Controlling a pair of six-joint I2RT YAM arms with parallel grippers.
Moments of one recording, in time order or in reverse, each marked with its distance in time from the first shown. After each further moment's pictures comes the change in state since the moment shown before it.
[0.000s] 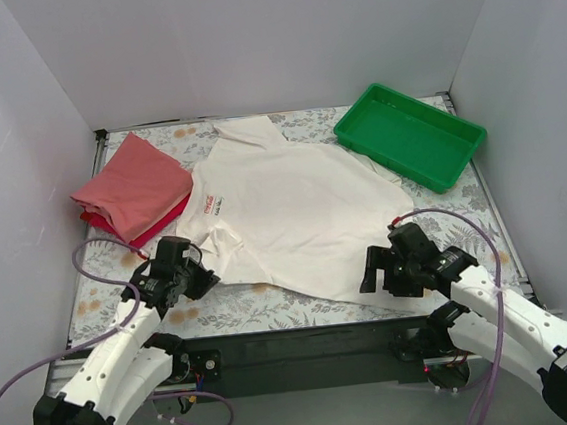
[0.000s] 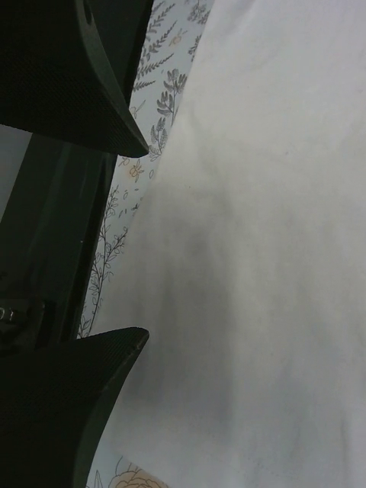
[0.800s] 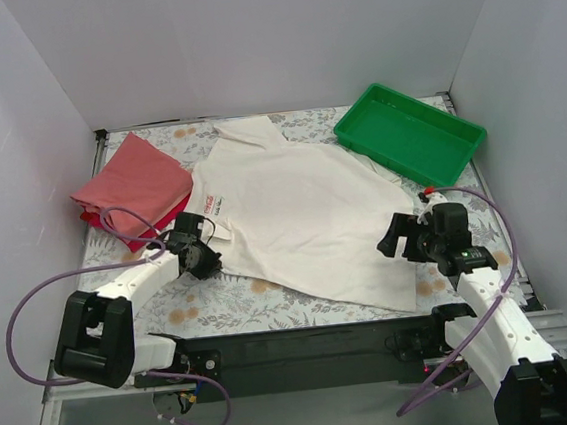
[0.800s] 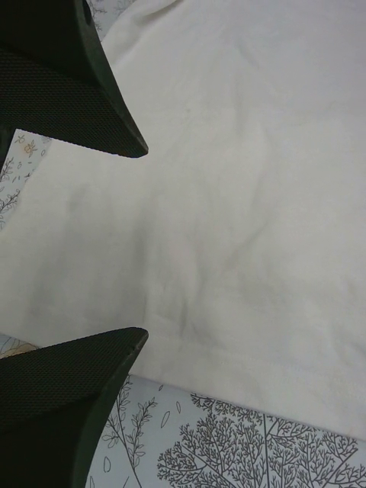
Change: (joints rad) left arm 0.038 0.469 0.105 0.216 -0.037 0.092; right arm -0.443 0.018 -0.011 0.296 -0.149 -0.348
